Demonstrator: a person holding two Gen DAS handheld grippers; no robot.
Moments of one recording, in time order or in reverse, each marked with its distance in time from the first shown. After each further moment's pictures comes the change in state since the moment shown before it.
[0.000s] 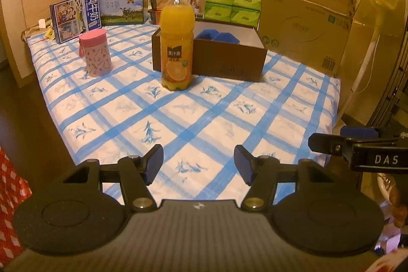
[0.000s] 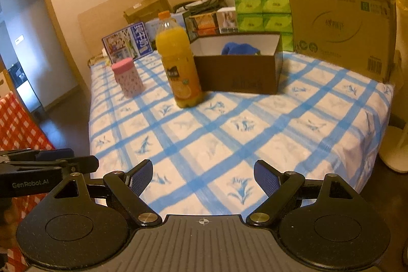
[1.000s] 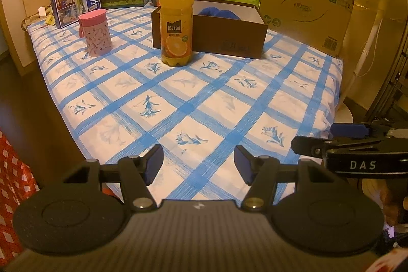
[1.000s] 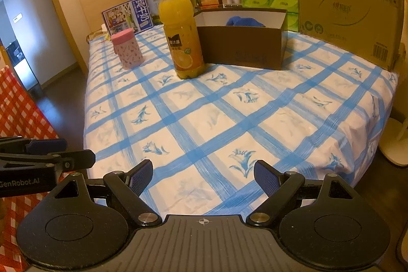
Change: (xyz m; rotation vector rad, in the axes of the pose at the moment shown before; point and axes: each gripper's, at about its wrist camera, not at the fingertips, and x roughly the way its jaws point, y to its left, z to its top) left arm 0.004 -0.007 -0.027 0.007 0.078 0.016; right arm 0.021 0.009 -0.027 -0.037 0.088 -0.021
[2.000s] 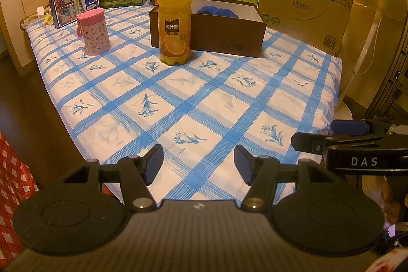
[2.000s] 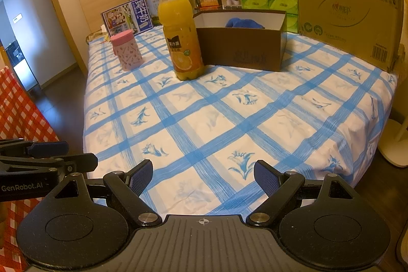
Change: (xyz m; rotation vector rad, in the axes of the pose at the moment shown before) left arm 0.002 -0.002 0.000 0.000 0.003 -0.002; right arm 0.000 -0.001 0.001 -0.002 0.000 0.002
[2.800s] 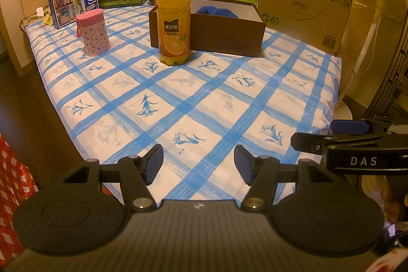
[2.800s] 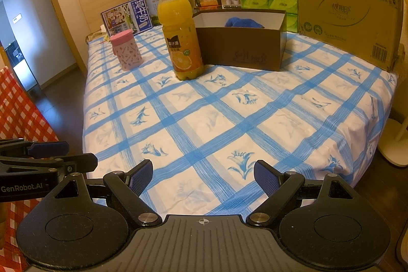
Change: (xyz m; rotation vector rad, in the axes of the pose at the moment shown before) left arm 0.001 -0.002 -0.001 0.004 0.000 -0.001; right arm 0.000 -0.001 0.000 -0.001 0.000 0.000
